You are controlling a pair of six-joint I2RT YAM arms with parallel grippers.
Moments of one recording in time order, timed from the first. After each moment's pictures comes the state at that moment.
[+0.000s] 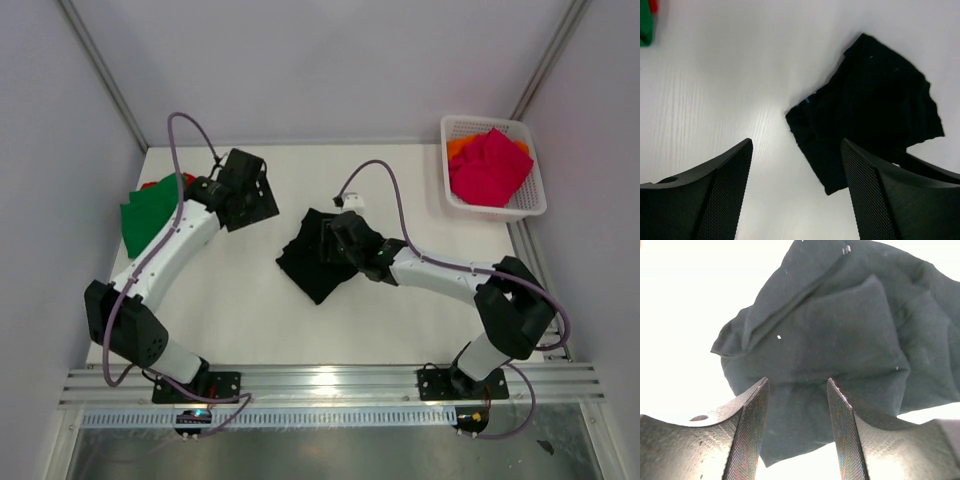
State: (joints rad) left arm -0.45 1.53 1.50 -0.89 -0.25 -0.69; right arm 0.82 1.58 0.97 -0.05 0.27 0.56
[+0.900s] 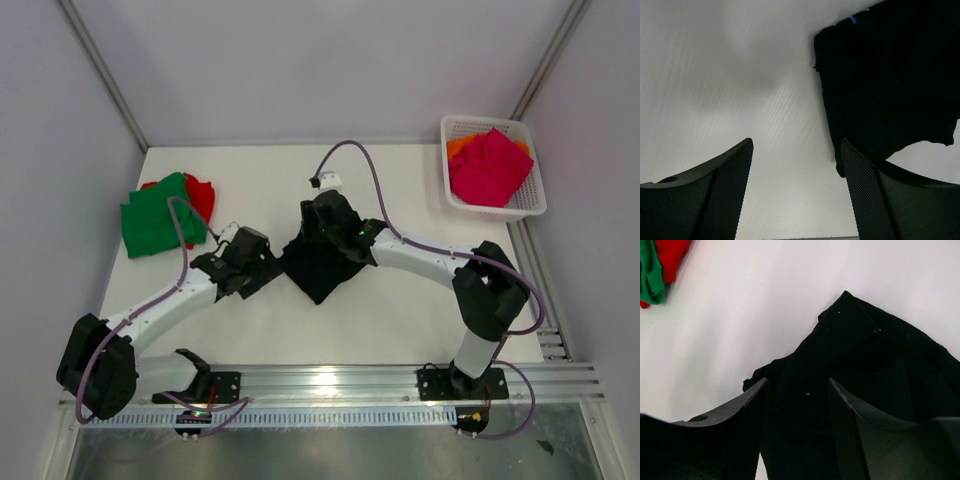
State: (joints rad) left arm -0.57 1.22 0.76 -0.55 -0.21 -1.09; right arm 0.82 1.74 1.23 -0.07 0.26 0.41
